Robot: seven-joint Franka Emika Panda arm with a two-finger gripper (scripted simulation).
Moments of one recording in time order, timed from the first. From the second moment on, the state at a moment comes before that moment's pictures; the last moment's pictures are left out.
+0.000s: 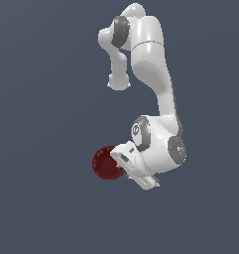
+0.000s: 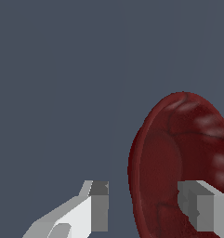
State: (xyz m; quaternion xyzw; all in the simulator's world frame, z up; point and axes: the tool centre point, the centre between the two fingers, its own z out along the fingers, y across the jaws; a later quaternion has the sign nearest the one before) arm 0.109 0.021 0.064 0.92 -0.31 0.01 0.24
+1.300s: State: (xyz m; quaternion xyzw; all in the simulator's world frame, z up) arm 0.105 0.008 0.036 0.92 -0.31 0.01 0.24
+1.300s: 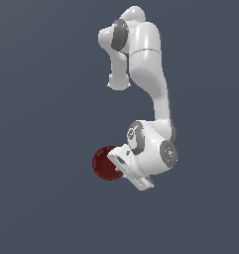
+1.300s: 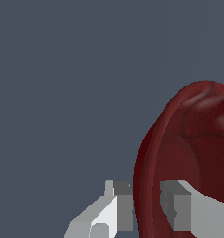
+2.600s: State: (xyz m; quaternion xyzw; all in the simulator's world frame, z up) arm 0.054 -0.026 0.097 0.92 -0.31 0.01 0.24
